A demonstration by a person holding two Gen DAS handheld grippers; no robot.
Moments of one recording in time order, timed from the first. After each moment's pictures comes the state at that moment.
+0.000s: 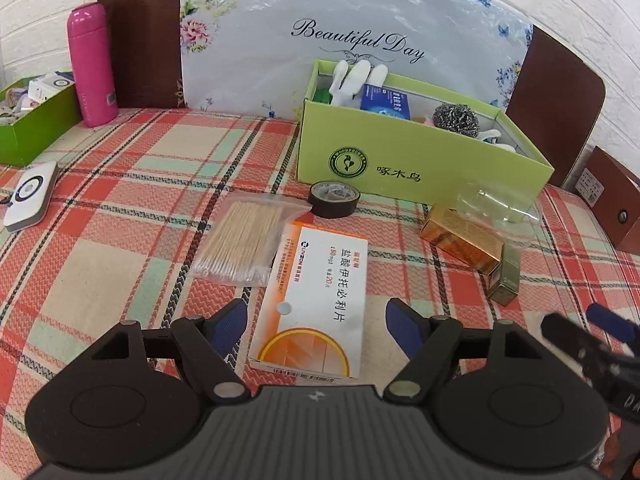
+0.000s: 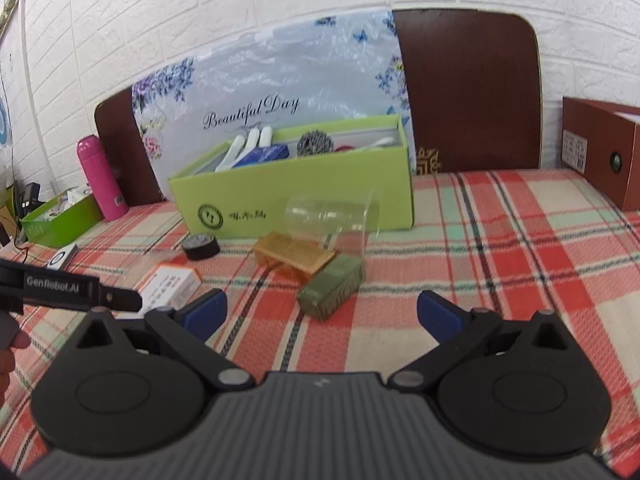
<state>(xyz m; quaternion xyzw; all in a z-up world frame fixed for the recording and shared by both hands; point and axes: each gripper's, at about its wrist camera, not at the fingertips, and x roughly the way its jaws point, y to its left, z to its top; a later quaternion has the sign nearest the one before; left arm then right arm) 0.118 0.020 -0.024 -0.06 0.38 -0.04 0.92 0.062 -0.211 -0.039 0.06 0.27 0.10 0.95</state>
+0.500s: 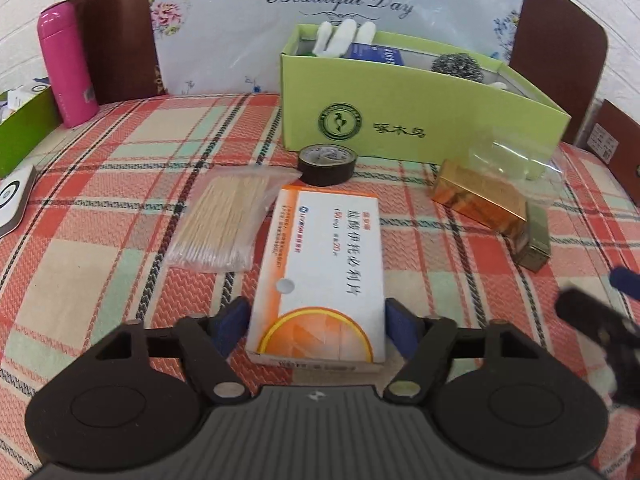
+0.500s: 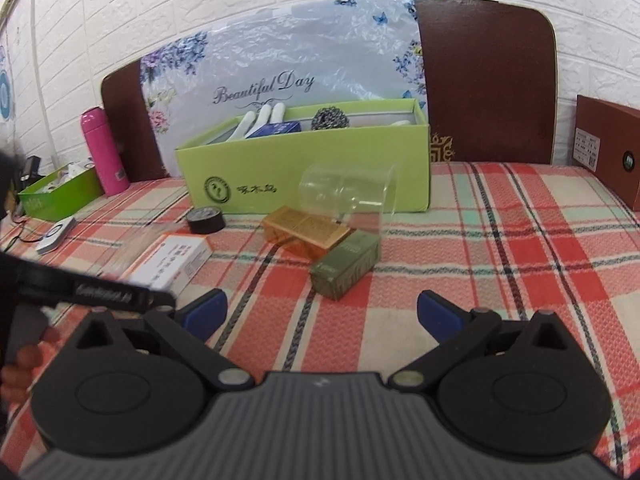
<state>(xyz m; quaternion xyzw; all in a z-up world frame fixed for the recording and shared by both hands) 0.130 0.002 -0.053 -0.01 0.40 -0.05 0.92 0.078 -0.200 -0.050 0.04 0.28 0.08 0.96</state>
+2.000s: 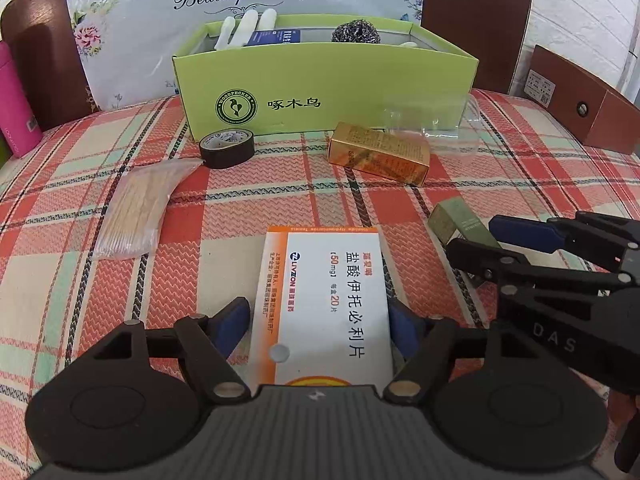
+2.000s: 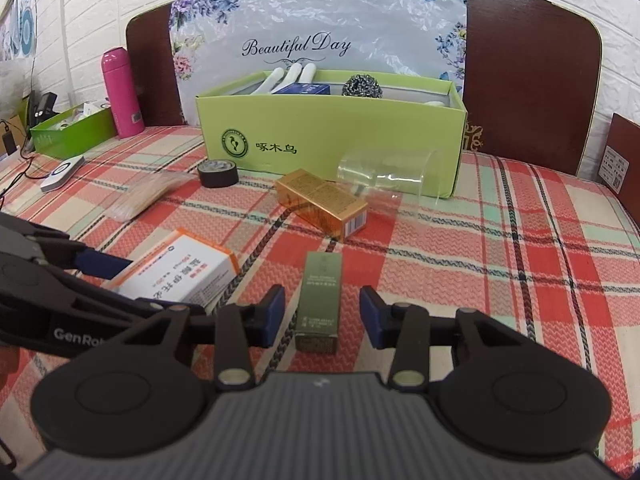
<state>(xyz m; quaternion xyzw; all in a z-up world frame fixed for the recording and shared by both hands) 0.107 -0.044 -0.052 0.04 0.41 -0.12 0.90 0.080 -0.190 -0.057 -0.03 0.32 0.13 0.94</state>
